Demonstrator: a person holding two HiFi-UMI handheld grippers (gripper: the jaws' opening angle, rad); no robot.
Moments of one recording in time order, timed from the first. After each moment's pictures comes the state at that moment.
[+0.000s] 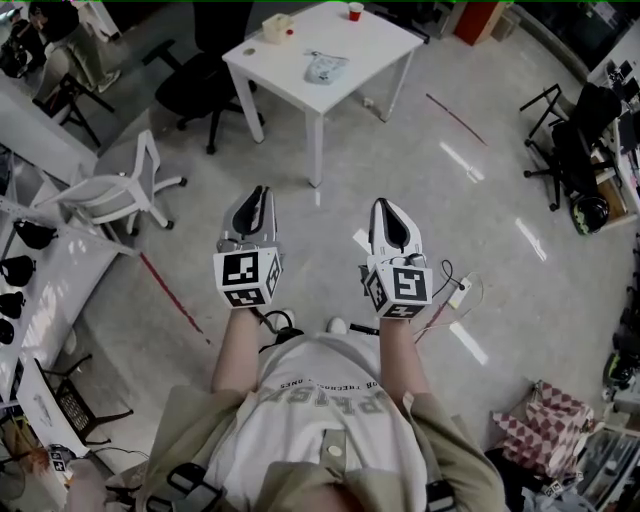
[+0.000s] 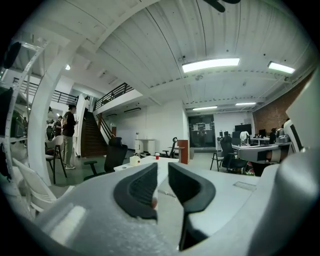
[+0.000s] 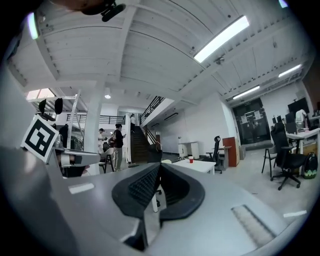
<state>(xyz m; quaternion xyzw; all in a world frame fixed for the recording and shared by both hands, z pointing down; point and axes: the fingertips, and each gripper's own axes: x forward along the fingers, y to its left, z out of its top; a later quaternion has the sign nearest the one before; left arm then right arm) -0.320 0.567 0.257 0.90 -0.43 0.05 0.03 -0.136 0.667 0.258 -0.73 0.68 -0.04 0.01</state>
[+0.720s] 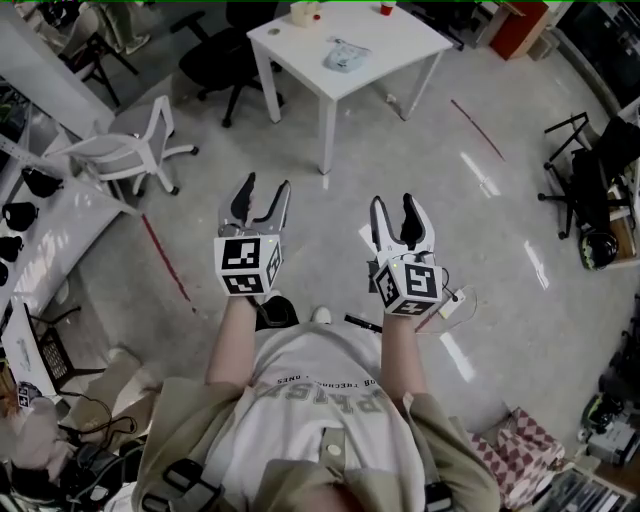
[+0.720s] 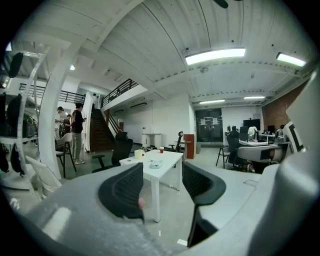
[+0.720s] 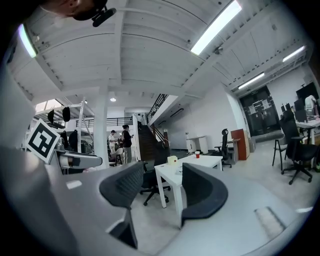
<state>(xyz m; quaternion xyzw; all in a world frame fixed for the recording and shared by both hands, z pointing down) -0.288 0.602 0.269 0.88 -0.47 0.08 0.05 -0.084 0.685 0.272 -0.69 0.72 -0.07 0.03</state>
